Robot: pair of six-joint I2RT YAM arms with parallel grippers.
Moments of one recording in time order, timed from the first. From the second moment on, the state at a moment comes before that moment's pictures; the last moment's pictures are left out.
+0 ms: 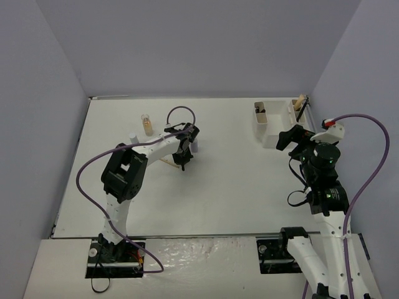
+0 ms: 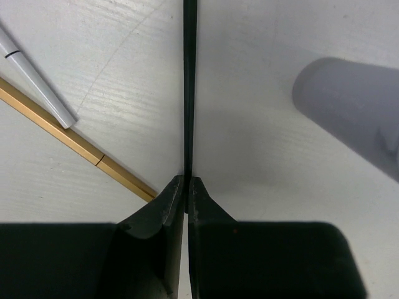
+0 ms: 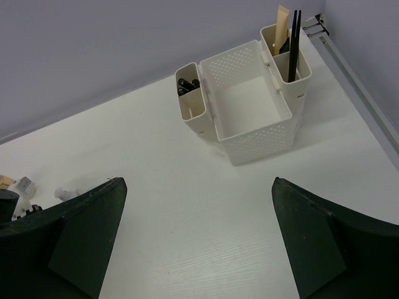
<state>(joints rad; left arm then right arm) -0.61 2.05 1.52 -0.74 -0.25 -0.88 0.03 0.69 0.85 -0.35 0.10 0.37</state>
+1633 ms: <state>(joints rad) -0.98 1.27 1.13 -0.13 -0.13 -0.27 0.49 1.12 1.01 -0.05 -0.28 0.50</state>
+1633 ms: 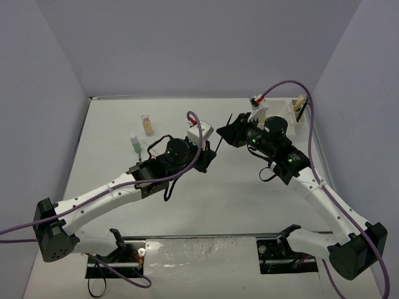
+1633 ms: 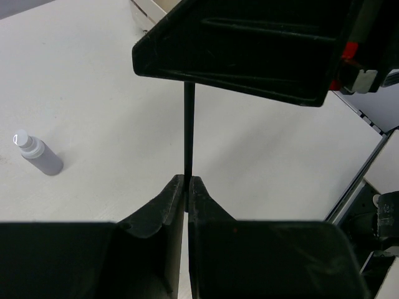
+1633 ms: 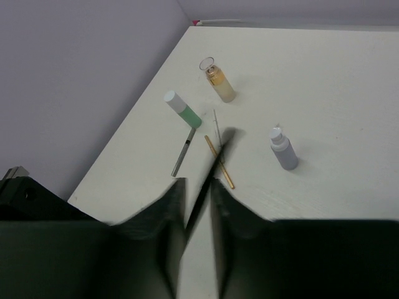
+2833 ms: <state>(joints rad) -0.27 1.07 1.06 -0.71 -0.23 -0.35 -0.09 1.45 1.10 0.20 0.39 0.22</state>
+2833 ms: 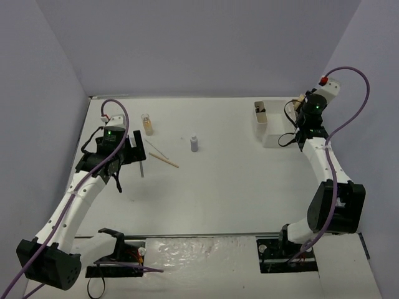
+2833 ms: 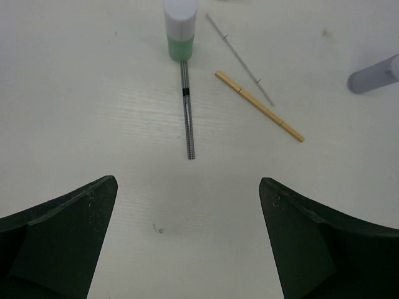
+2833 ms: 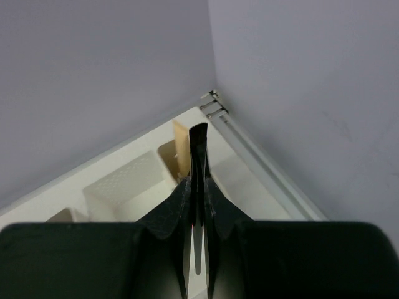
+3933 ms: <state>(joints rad) -0.15 1.06 0.99 -0.75 -0.19 -0.35 -0.21 1.85 1.26 0.36 0.17 0.15</state>
